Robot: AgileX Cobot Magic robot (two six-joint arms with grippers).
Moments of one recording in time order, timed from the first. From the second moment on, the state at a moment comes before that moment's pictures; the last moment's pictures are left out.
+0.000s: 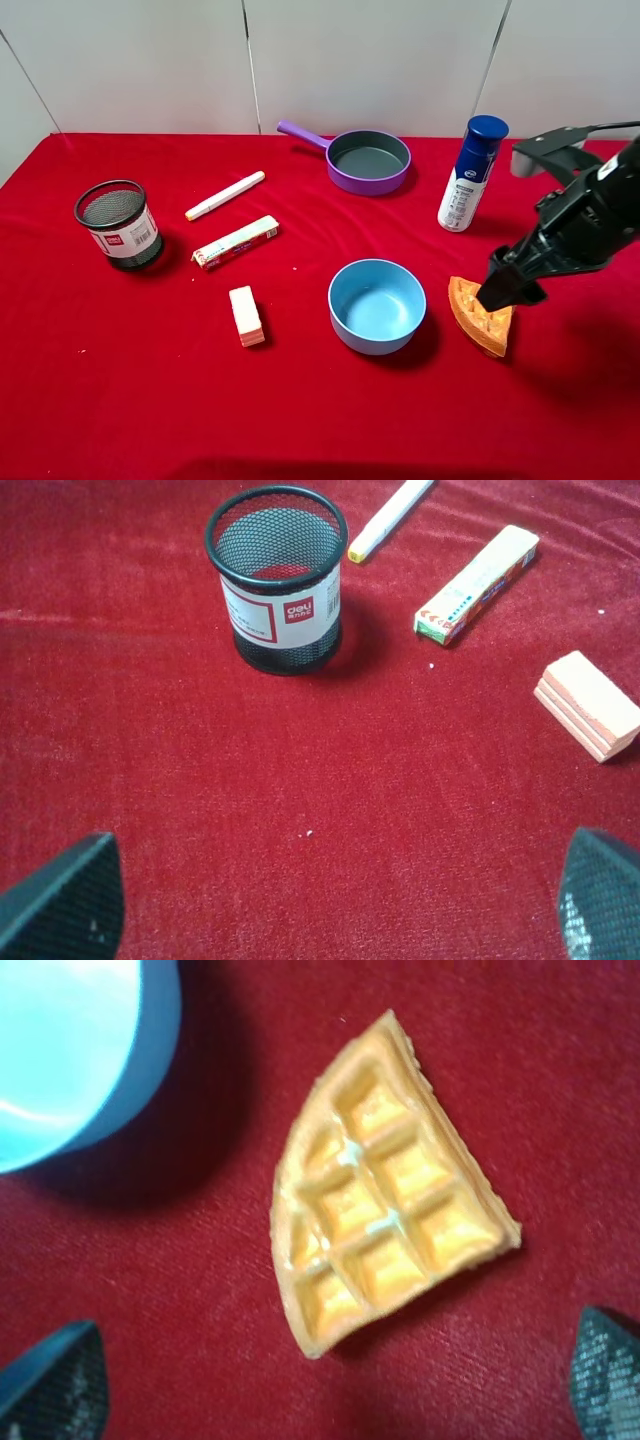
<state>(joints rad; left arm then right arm) -0.05 0.00 -0.49 -0.05 1.07 0.15 0.25 1.41 -0.71 0.21 0.75 -0.49</state>
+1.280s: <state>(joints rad) -0.05 0.00 -0.49 -0.05 1.07 0.15 0.26 1.69 -0.71 0.24 0.55 -0.55</state>
